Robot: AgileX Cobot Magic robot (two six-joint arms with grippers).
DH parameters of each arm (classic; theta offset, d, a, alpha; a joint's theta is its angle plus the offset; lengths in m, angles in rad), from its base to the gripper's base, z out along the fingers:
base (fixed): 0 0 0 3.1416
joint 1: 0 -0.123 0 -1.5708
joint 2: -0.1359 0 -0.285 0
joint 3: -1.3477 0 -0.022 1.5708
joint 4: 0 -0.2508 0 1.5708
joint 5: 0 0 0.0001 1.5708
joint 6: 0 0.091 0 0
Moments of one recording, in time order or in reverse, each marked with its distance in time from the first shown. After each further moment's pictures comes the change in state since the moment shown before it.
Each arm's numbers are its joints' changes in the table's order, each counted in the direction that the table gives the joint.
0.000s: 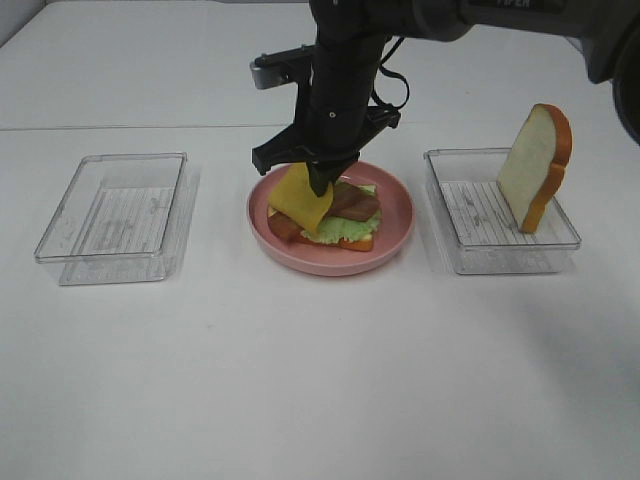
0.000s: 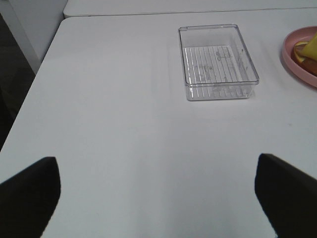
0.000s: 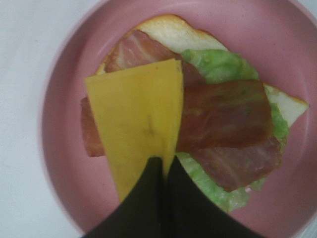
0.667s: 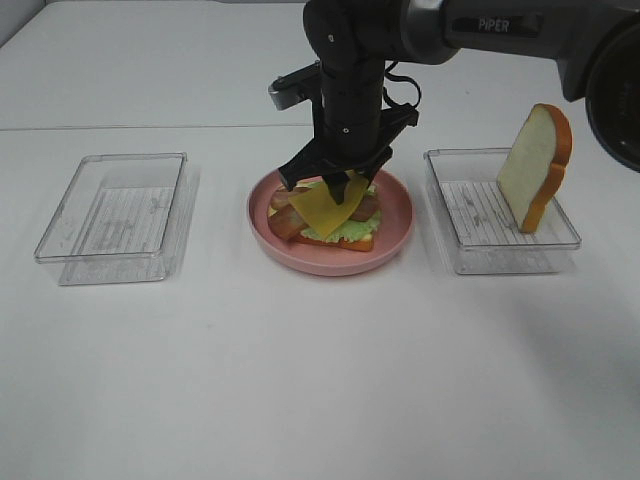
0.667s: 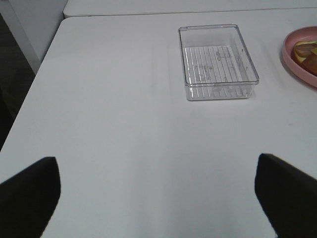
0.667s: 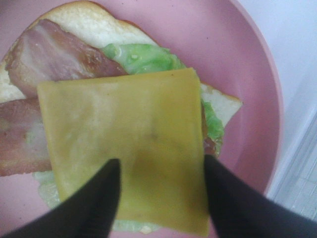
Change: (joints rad) left arm 0.000 0.000 0.000 0.000 0.000 0.000; right arm 0.000 -0.038 0.000 0.201 0.005 0.071
